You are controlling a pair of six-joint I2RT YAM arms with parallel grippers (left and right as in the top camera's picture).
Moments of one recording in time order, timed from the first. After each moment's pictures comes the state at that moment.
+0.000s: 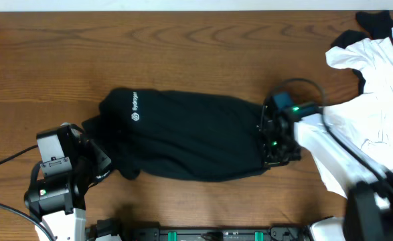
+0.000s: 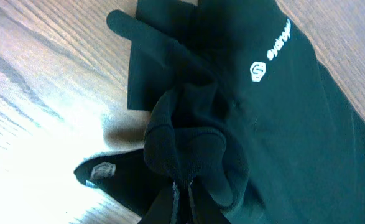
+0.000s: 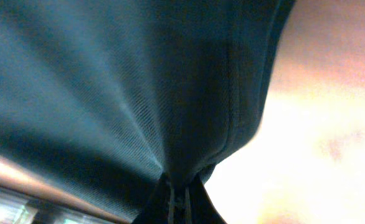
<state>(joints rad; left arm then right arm) 0.25 0.84 0.82 -1.03 0.10 -0.48 0.31 1.56 0.99 -1.12 -0.22 0.14</state>
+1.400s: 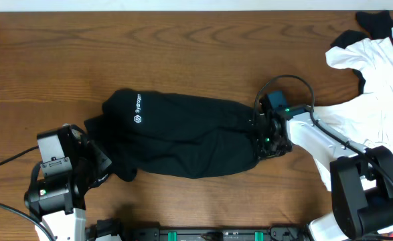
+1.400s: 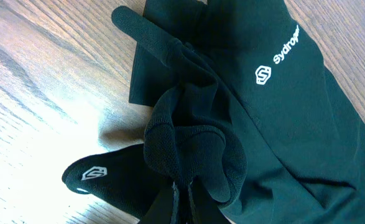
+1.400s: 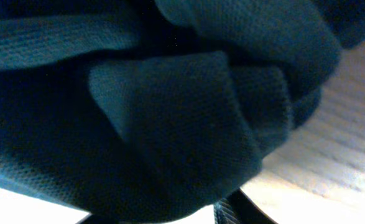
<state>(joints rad) 0.25 0.84 0.82 -1.05 0.10 -0.48 0.32 1.71 0.91 -0.77 -0.21 0.08</state>
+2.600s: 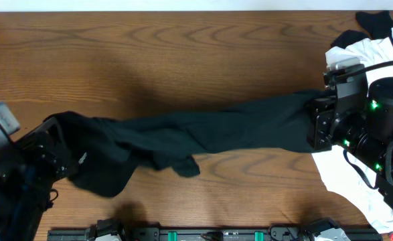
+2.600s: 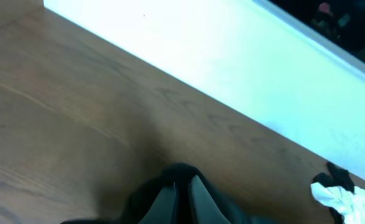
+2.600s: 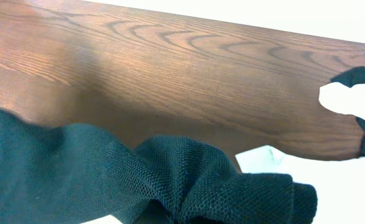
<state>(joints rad) 0.25 0.86 1.72 -1.29 0.20 -0.40 0.32 1.08 1.67 -1.27 -0.05 0.13</state>
